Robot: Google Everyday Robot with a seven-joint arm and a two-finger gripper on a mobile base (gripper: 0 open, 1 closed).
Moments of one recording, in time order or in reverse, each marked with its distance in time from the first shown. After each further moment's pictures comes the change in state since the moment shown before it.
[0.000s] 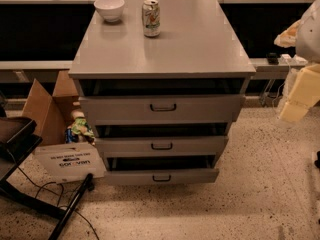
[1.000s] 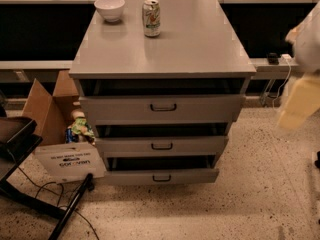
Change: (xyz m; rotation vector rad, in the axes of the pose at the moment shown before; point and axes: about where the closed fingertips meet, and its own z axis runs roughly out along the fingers) arm 0.008 0.002 -0.006 0.171 0.136 0.031
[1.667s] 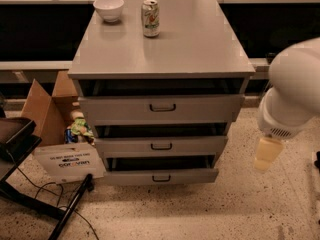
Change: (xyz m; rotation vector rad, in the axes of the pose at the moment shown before) arm 0.039 0.043 0.170 -0.093 0.112 0.014
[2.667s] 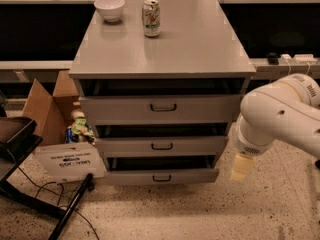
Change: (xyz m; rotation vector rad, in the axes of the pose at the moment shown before) arm -0.031 0.021 0.100 -0.056 -0.047 -0.021
